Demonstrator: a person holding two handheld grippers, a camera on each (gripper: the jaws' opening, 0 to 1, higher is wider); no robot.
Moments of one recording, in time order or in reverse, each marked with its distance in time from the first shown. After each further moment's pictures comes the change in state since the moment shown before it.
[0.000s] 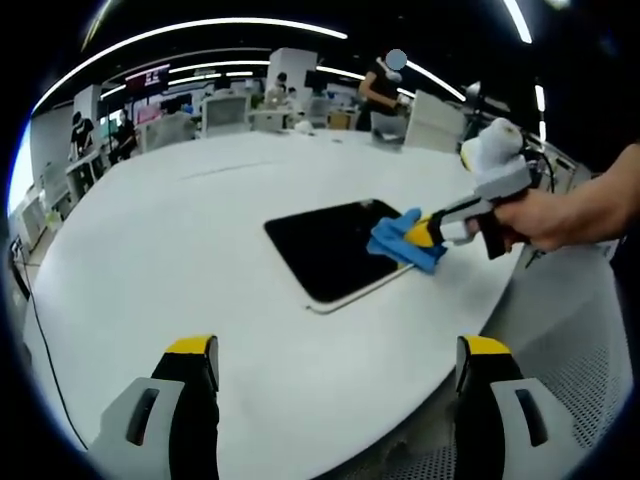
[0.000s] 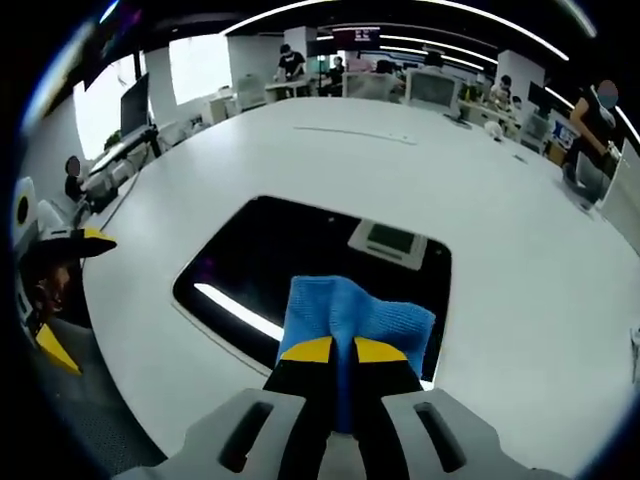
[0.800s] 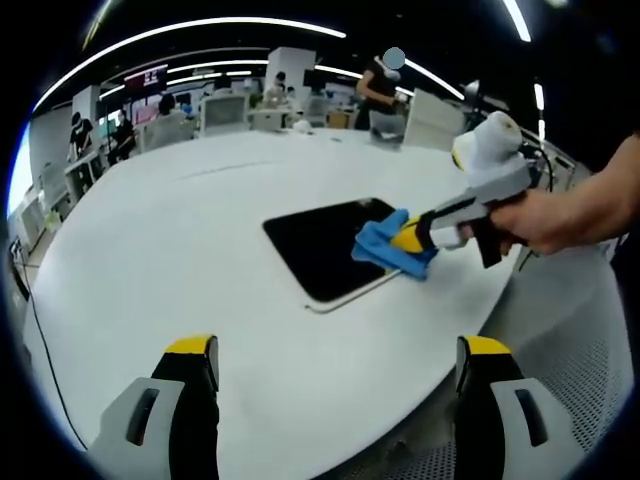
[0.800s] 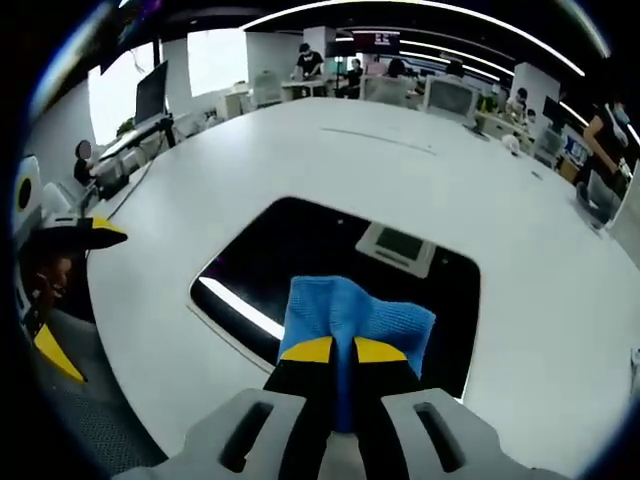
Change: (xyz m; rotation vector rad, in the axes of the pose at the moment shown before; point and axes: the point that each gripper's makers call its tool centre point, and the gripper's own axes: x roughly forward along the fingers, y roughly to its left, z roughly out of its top) left arm 0.001 -0.001 0.000 -0.006 -0.003 -0.008; right arm 0.005 0.024 0.007 -0.054 -0.012 0.019
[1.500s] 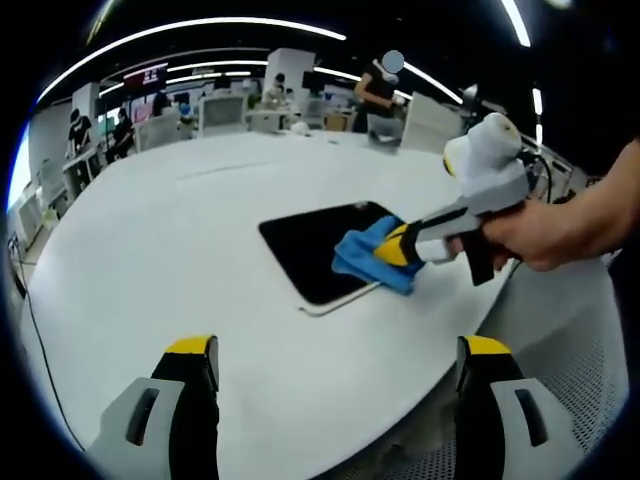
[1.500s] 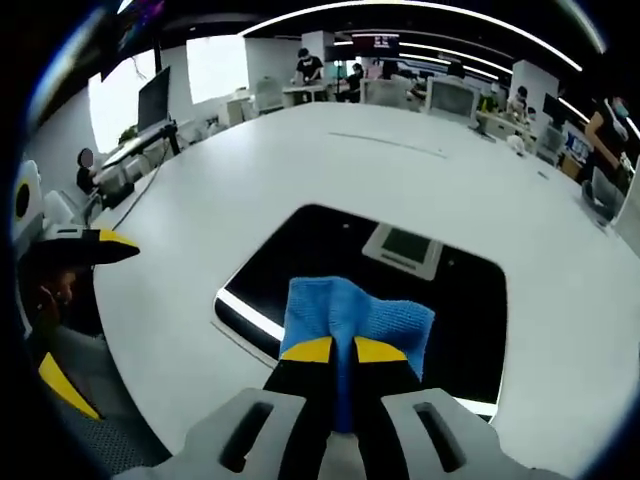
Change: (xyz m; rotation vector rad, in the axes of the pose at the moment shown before) left arm 0.000 -0.005 0.003 -0.010 -0.015 -0.021; right arm 0.006 0.036 0.009 0.013 -0.020 0.032
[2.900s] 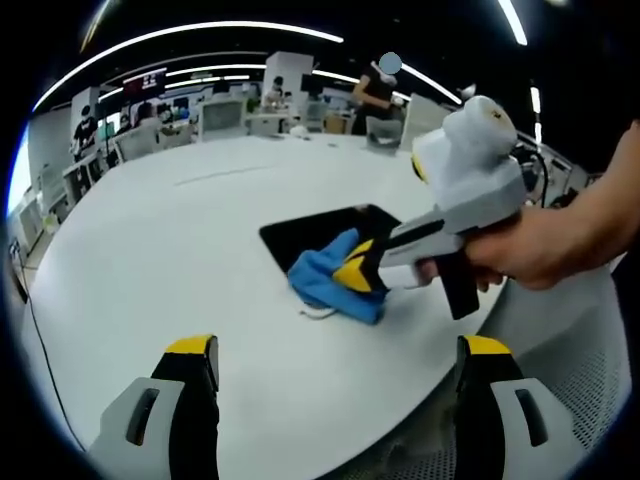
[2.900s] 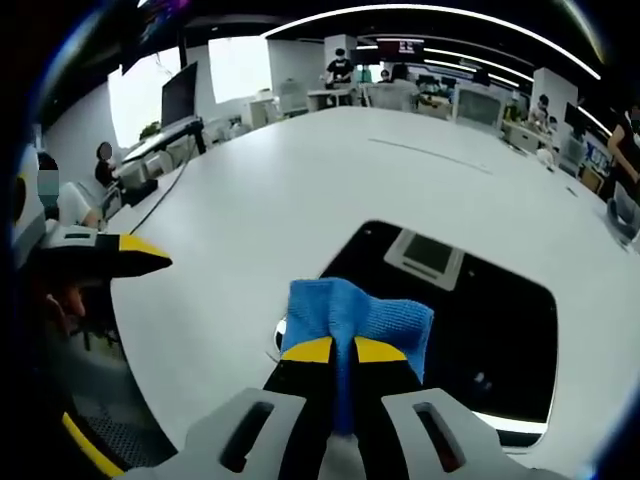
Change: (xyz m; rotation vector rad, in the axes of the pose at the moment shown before) left arm 0.000 0.001 0.002 0.015 -0.007 0.009; right arm 0.019 0.053 0.019 -0.041 -0.024 0.091
